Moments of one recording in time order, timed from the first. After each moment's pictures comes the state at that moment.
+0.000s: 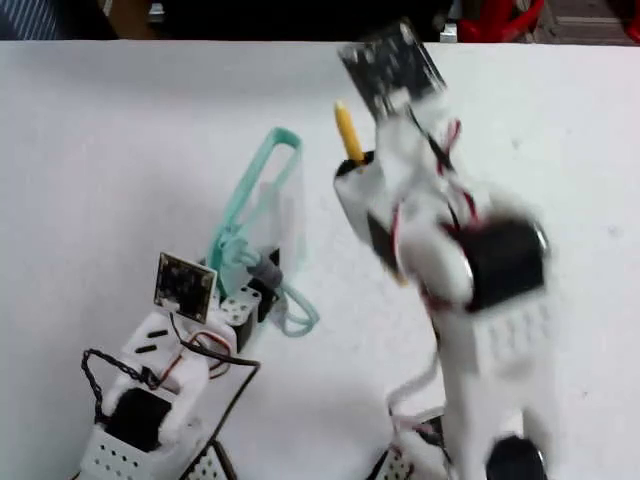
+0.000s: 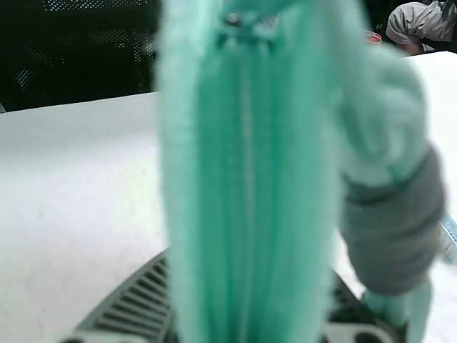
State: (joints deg) left arm 17.3 -103.7 89.6 43.6 3.8; right arm -26.5 -27.8 -18.3 92.0 12.4
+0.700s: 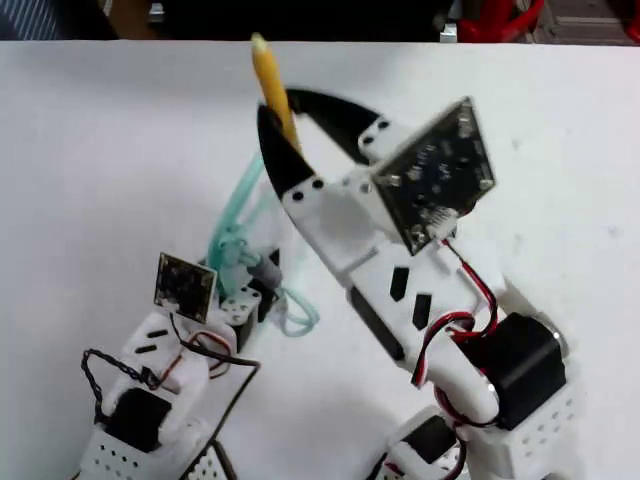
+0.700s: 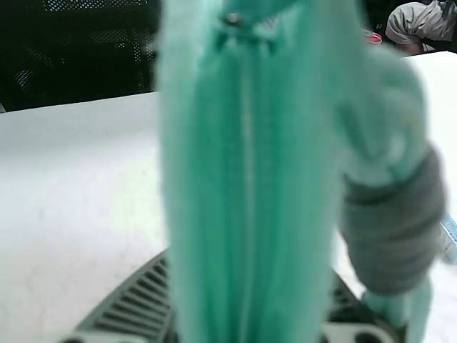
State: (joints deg) left arm 17.3 -103.7 89.6 43.6 3.8; right arm -40.1 -40.0 -8.7 54.6 12.4
